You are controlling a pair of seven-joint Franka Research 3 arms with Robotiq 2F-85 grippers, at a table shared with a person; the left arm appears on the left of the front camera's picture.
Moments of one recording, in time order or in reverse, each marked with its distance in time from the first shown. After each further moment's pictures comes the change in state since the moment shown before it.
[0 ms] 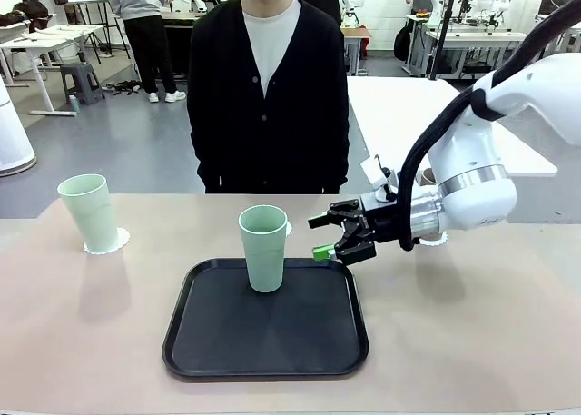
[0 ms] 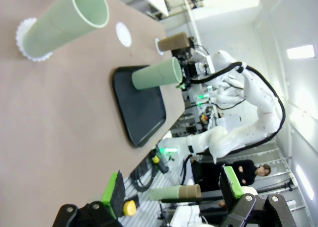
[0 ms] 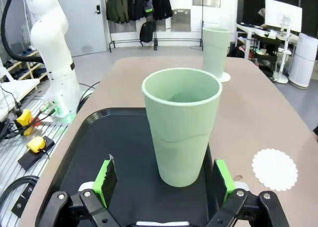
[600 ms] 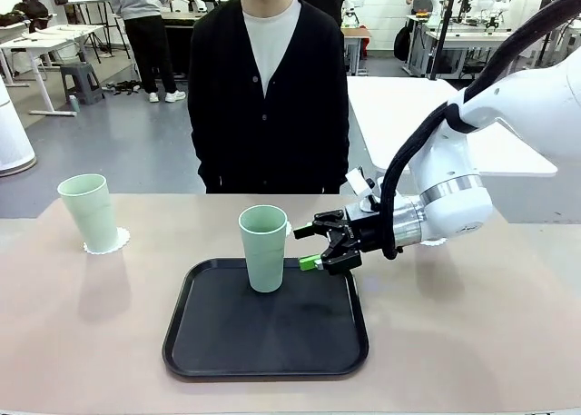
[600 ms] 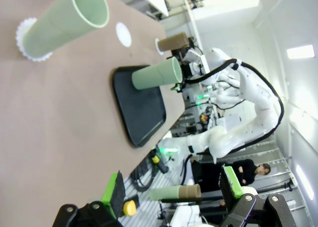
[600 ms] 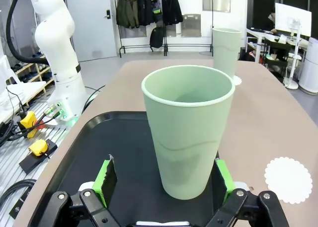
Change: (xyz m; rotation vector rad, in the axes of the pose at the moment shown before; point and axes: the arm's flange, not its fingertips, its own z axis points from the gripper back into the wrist) left arm 0.000 0.000 0.000 0.000 0.000 0.000; right arm -0.012 -0.009 -0.027 0.046 -0.036 -0.006
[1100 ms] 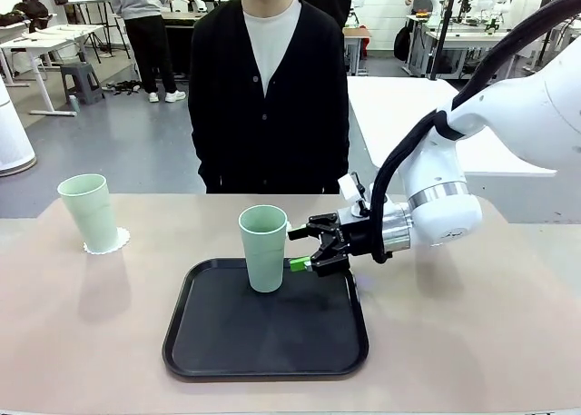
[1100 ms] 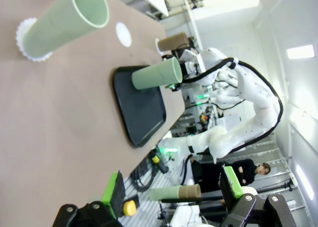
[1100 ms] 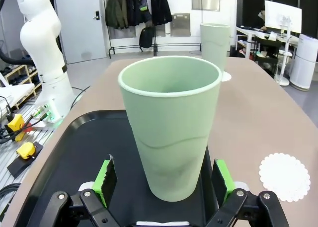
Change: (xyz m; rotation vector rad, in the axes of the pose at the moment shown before) left arm 0.000 0.000 0.000 0.000 0.000 0.000; right arm -0.012 -0.006 -0.015 -0.055 0.003 -0.008
